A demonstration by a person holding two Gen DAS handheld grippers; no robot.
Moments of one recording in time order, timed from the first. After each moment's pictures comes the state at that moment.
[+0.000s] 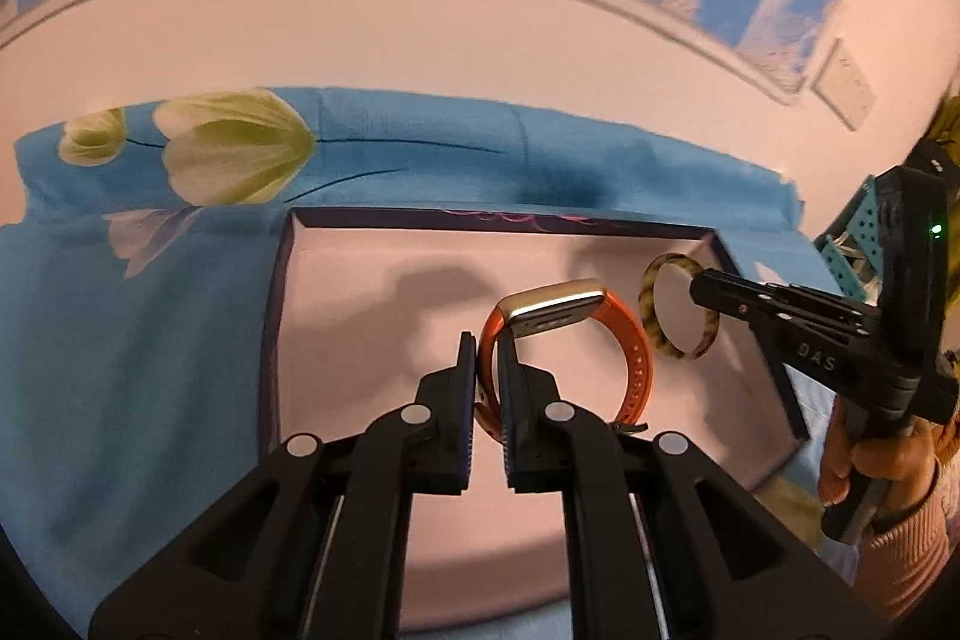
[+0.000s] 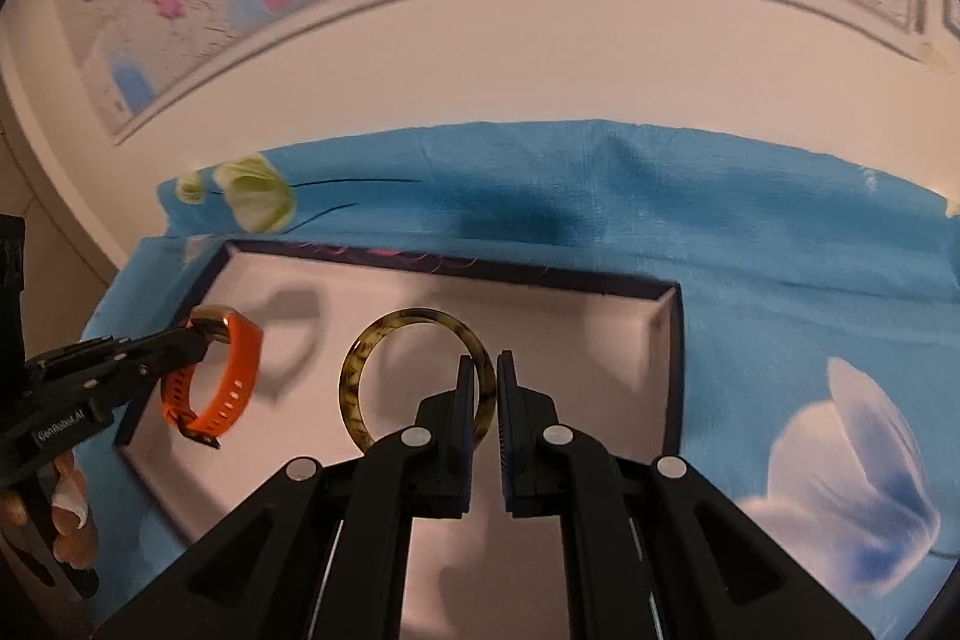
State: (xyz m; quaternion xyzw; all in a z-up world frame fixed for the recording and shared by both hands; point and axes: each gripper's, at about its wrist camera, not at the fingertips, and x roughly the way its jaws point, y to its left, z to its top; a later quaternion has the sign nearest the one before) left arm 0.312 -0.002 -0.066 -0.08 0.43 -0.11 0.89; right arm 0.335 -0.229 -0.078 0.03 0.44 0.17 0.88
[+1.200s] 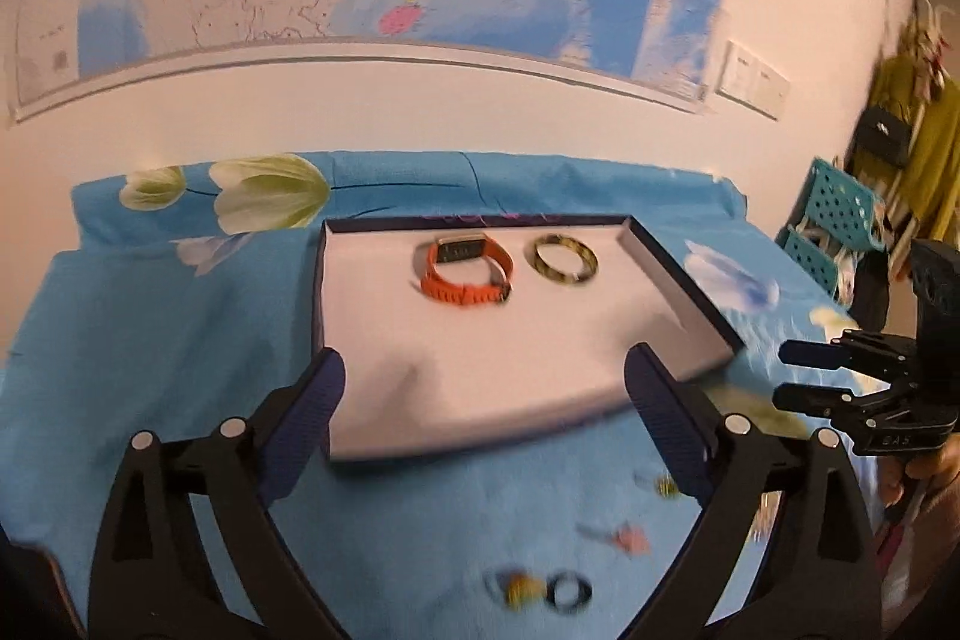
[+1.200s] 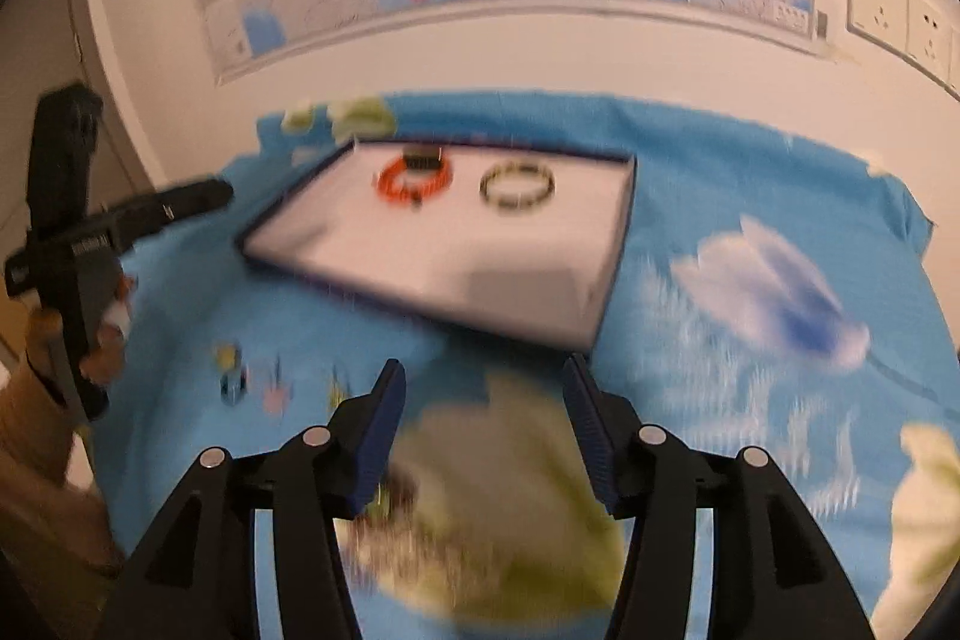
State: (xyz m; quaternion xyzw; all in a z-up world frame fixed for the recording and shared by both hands) left arm 0.172 0.003 -0.034 -0.03 0.31 -0.14 0.94; right arm 0.142 -0.269 -0.066 -0.02 0.39 0.21 0.89
